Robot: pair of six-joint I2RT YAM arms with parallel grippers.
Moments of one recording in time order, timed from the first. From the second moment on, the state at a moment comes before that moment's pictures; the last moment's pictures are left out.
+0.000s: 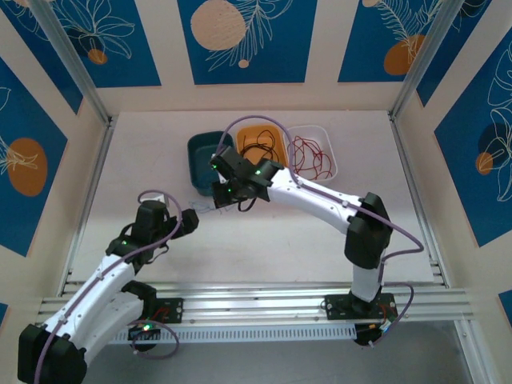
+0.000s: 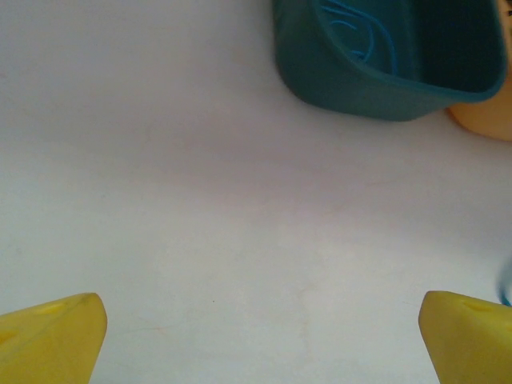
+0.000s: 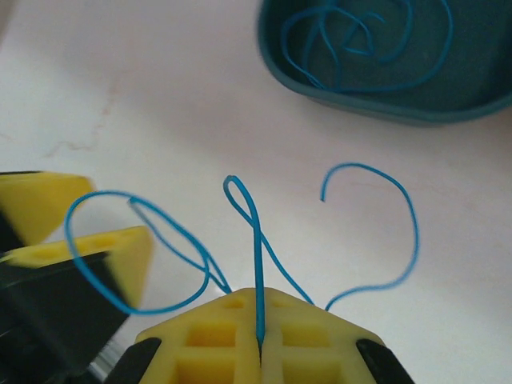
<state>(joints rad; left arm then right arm) -0.35 0.77 0.46 -0.46 -0.02 -0.63 0.96 1.82 1.66 -0.78 -0.03 0.53</state>
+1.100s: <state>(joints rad) -0.34 0.78 0.73 -0.47 0.22 -0.78 0.98 1.62 1.51 -0.61 0.08 0.45</state>
